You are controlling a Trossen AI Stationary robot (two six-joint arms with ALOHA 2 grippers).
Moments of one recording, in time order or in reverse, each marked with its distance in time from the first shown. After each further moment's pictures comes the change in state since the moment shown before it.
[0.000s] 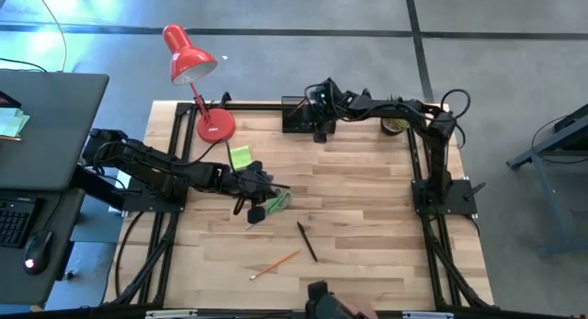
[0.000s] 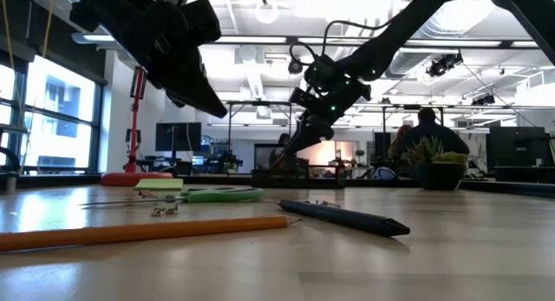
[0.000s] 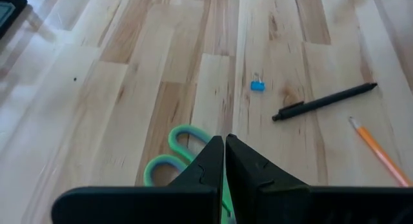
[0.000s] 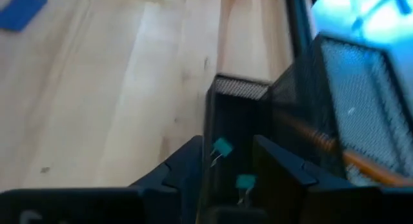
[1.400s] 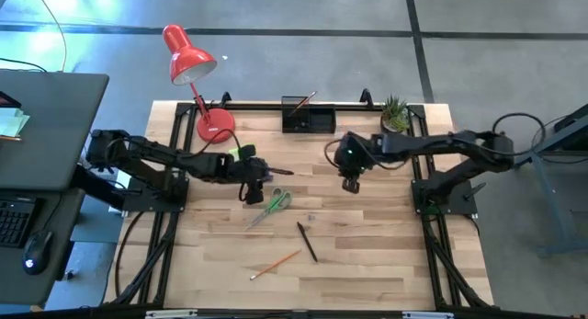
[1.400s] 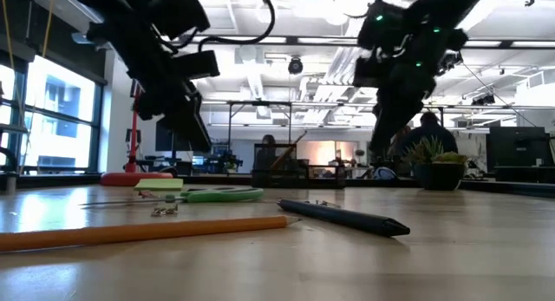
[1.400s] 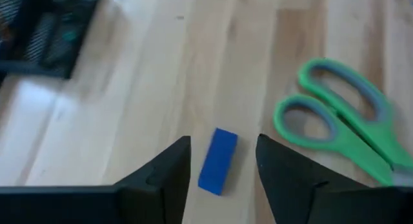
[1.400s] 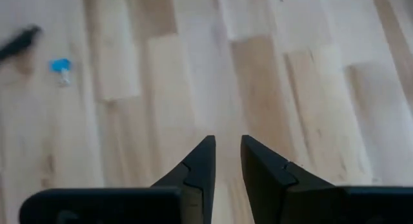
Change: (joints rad) left arm 0.170 0.032 -0.001 -0.167 -0.117 0.224; right arm 0.382 -0.561 -0.508 -0.301 0.241 0.636
